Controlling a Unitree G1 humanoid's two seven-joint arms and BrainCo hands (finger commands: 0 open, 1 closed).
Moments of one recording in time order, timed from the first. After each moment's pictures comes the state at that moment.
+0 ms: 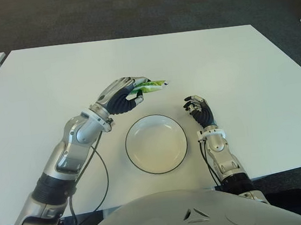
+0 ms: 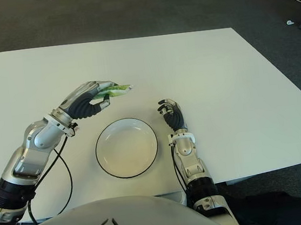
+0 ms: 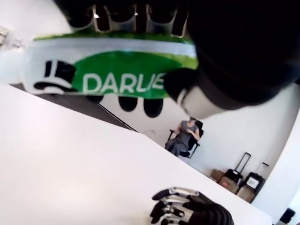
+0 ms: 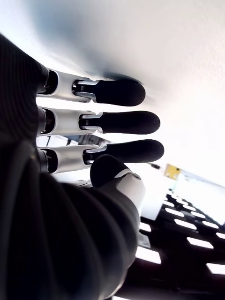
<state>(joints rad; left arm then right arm) -0.06 0.50 -0.27 -0.30 0.43 -0.14 -0.29 0.05 -0.11 0.09 0.31 -0.28 -0.21 -0.20</state>
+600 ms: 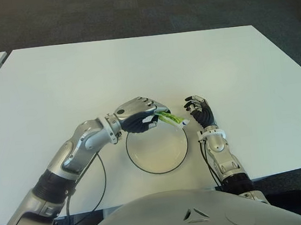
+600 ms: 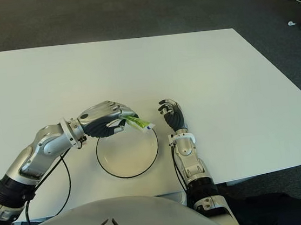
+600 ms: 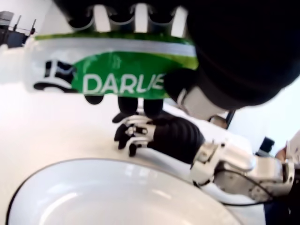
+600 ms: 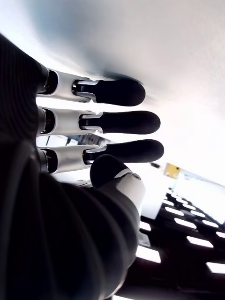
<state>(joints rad) -0.11 0.56 -0.42 -0.19 0.53 -0.44 -0.39 0.05 -0.11 0.09 0.31 -0.29 -0.22 -0.20</state>
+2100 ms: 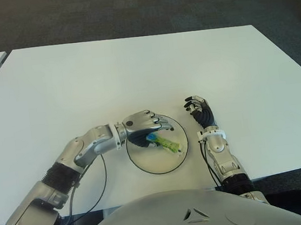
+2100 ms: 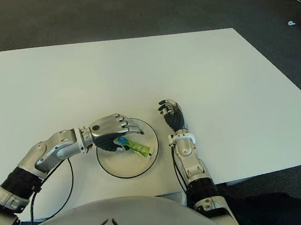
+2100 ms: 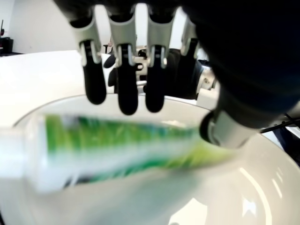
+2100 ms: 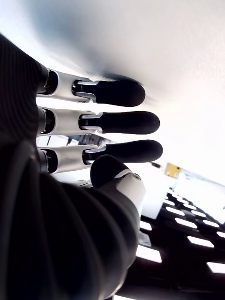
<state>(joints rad) -0.17 0.54 -0.49 0.05 0.76 -0.70 -0.24 0.06 -0.11 0.09 0.31 -0.30 -0.22 -0.21</state>
